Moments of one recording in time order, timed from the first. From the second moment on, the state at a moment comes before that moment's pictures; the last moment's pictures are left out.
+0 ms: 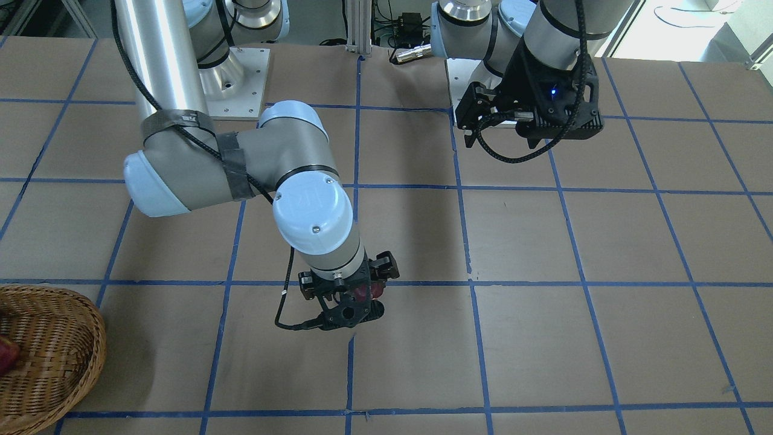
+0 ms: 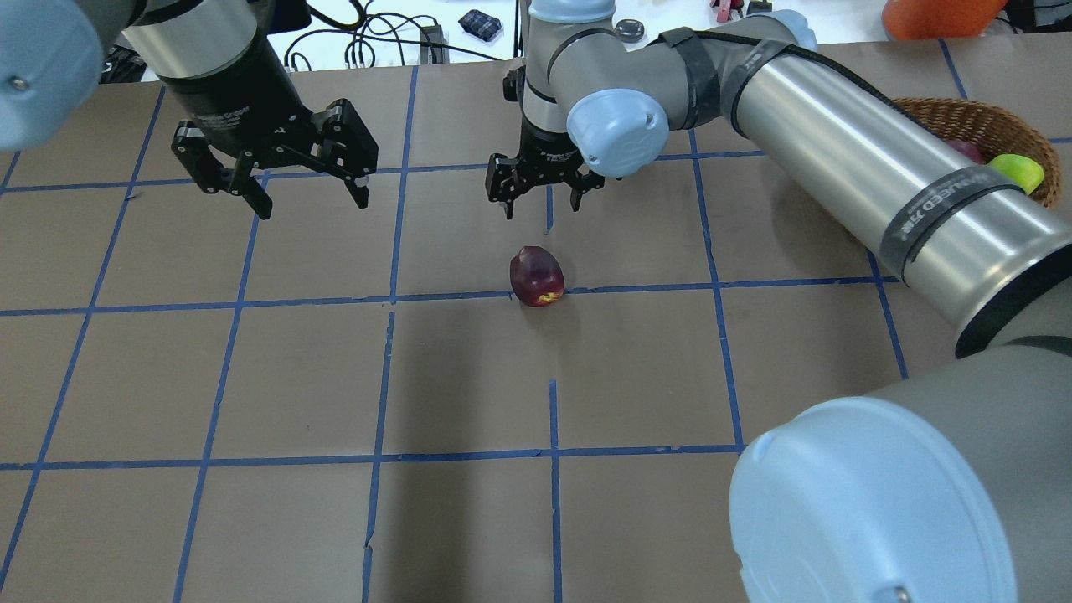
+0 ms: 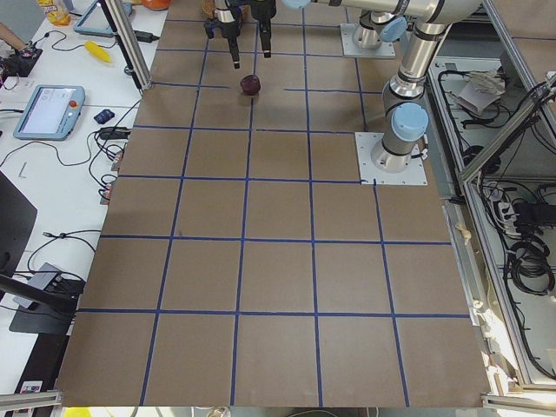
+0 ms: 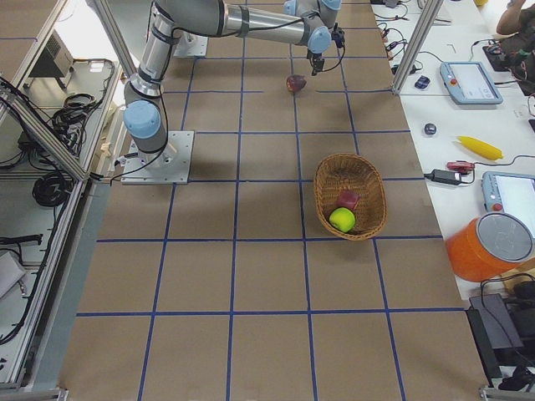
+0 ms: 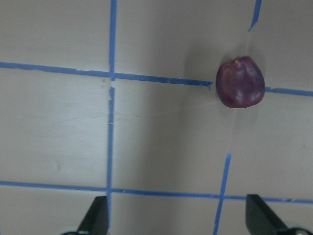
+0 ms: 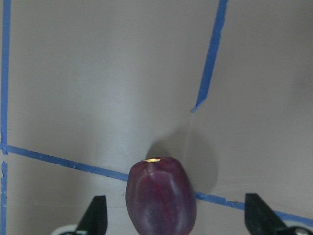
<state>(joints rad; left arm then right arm) -1.61 -1.60 -1.46 -1.72 1.51 -0.08 1.89 -0.98 1.32 -1.87 -1.41 0.11</state>
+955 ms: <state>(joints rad) -1.59 -1.58 -1.48 -1.68 1.55 0.05 1.92 -0.96 1.48 -1.98 -1.41 0.20</state>
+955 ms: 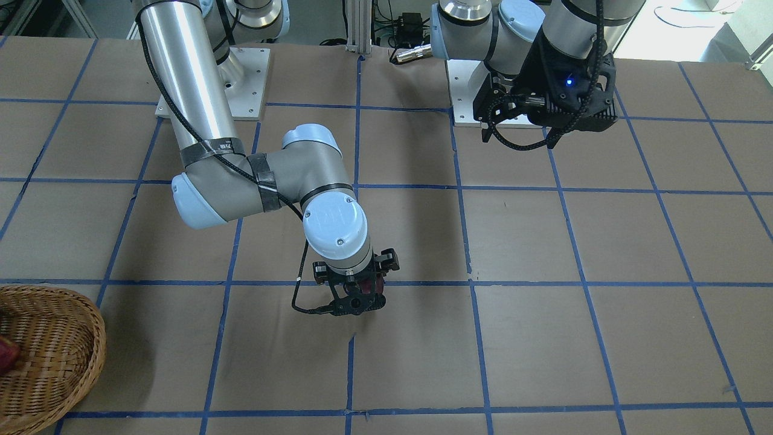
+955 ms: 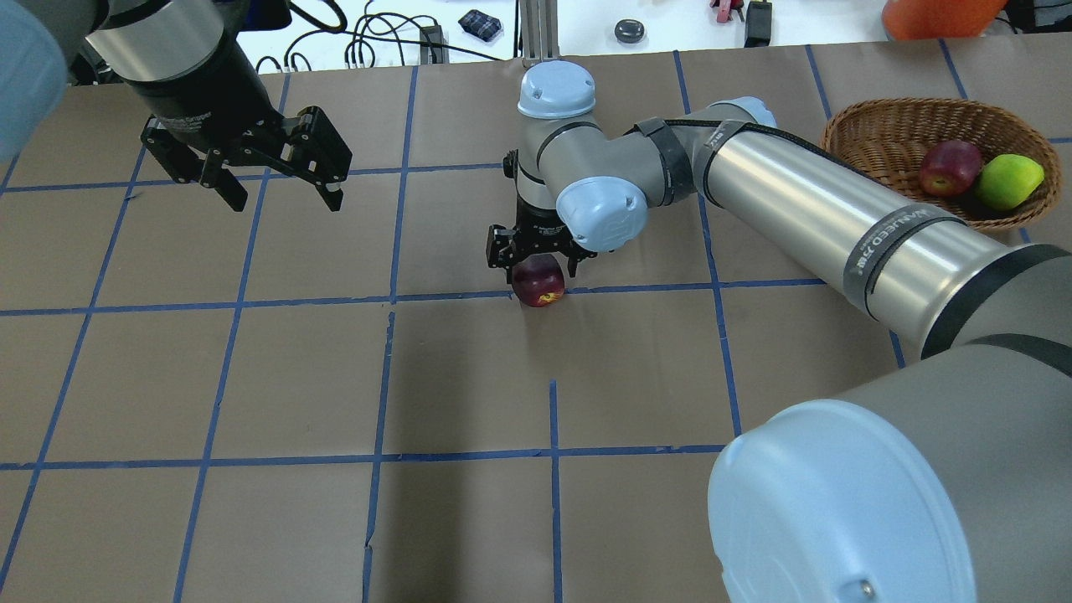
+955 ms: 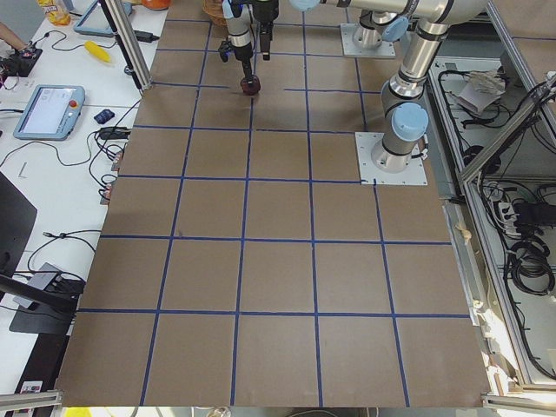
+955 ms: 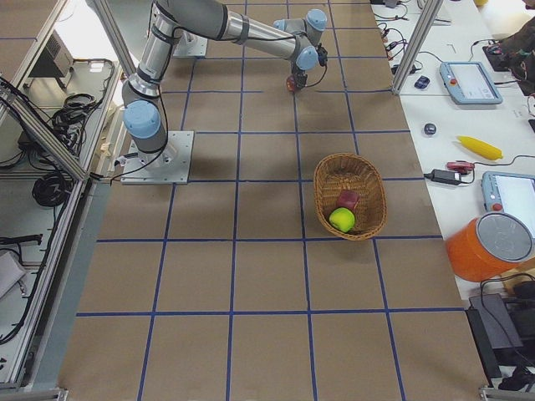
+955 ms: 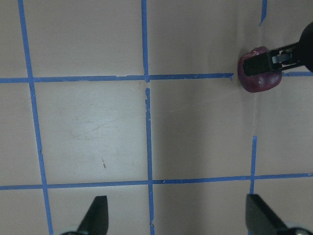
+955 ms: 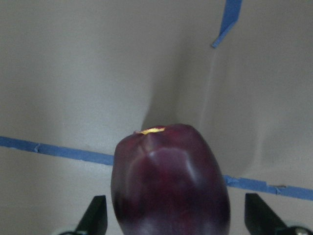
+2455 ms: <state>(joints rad) -1.56 -1.58 -1.48 -1.64 1.55 0.04 1.48 -1.05 1.21 -1.66 -1.55 0.06</state>
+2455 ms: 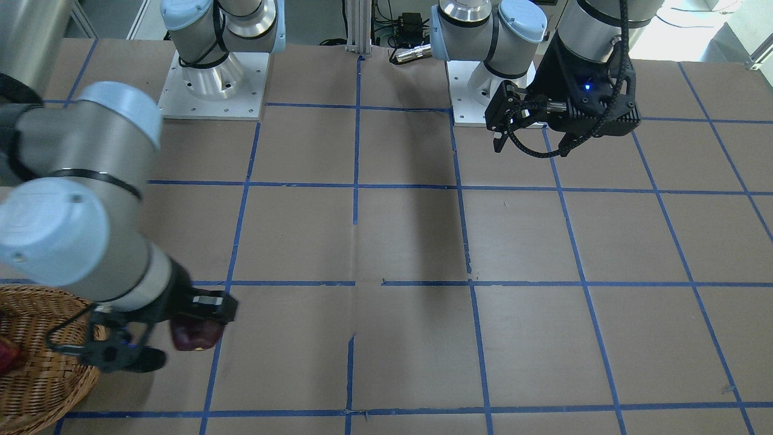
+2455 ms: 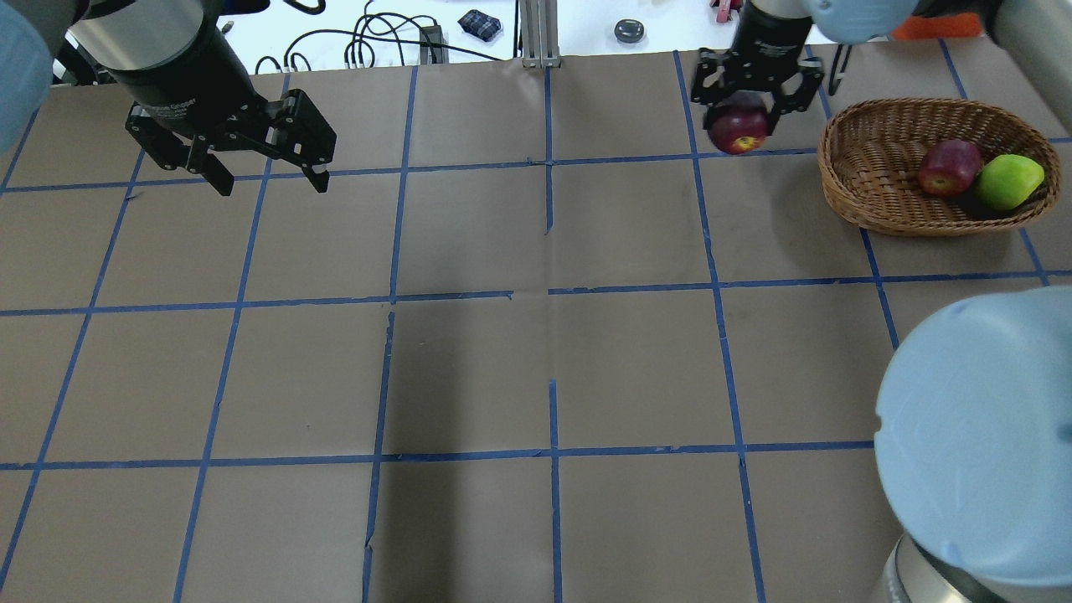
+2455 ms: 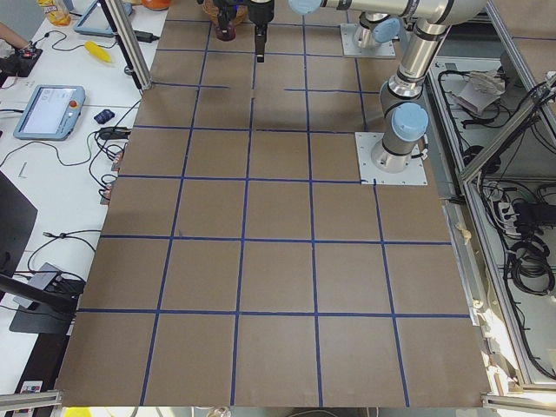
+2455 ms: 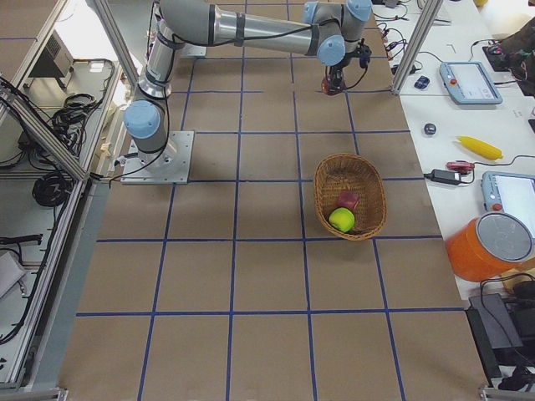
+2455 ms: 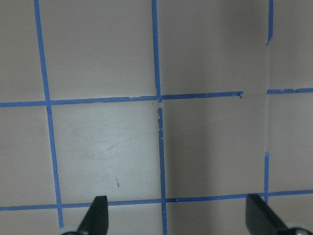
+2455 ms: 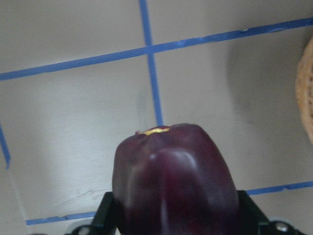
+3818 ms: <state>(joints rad) -1.56 -1.58 -1.48 -1.64 1.55 0.04 1.24 -0.91 1.22 -1.81 -1.66 -0.21</state>
